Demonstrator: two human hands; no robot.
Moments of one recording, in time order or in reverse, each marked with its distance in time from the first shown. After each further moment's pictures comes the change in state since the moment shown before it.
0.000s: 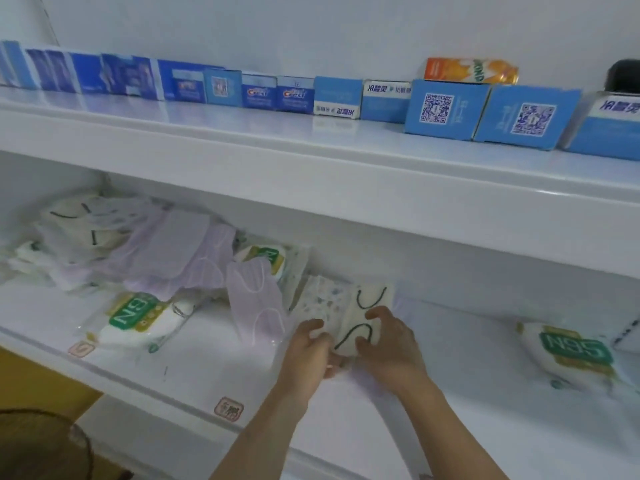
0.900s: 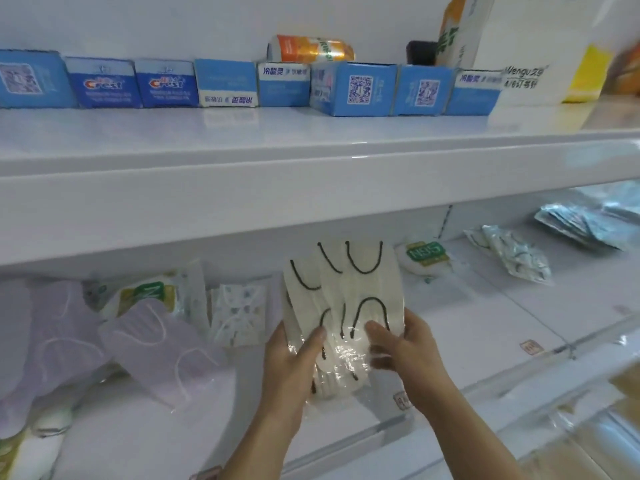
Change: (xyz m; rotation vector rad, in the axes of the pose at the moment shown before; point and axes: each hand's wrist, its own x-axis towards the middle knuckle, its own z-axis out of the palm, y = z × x) left_hand -0.008 0.002 -0.004 0.068 -0.513 0.199; right_hand -0.114 0.003 -0.025 0.884 0.510 0.370
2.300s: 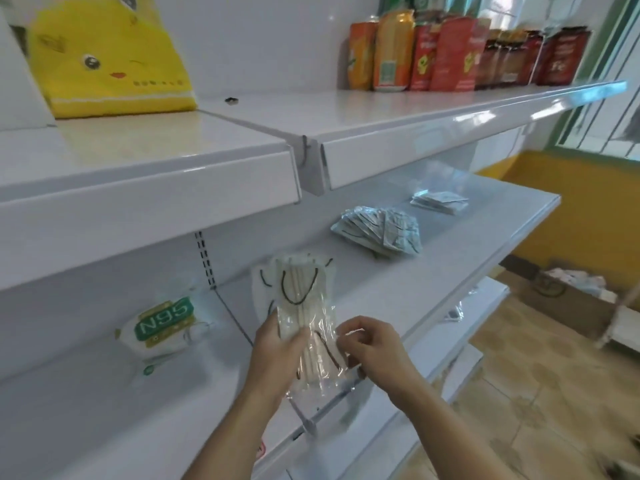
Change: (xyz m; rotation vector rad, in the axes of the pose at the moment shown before) left_hand 0.056 -0.068 0.469 0.304 -0.379 0.042; right_hand 0.139 -0.003 -0.428 -0.170 0.139 0.061
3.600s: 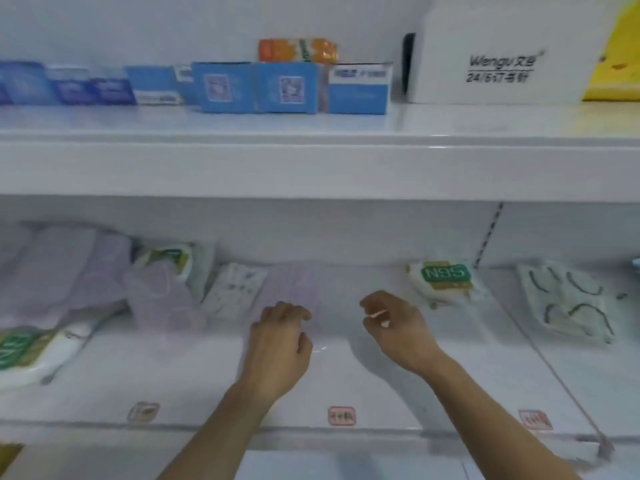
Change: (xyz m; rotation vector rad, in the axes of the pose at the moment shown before) left_hand -0.188 -0.075 -0.357 1.082 0.532 0.011; right_hand -0.071 -0.052 0.334 -0.530 -0.502 -0.535
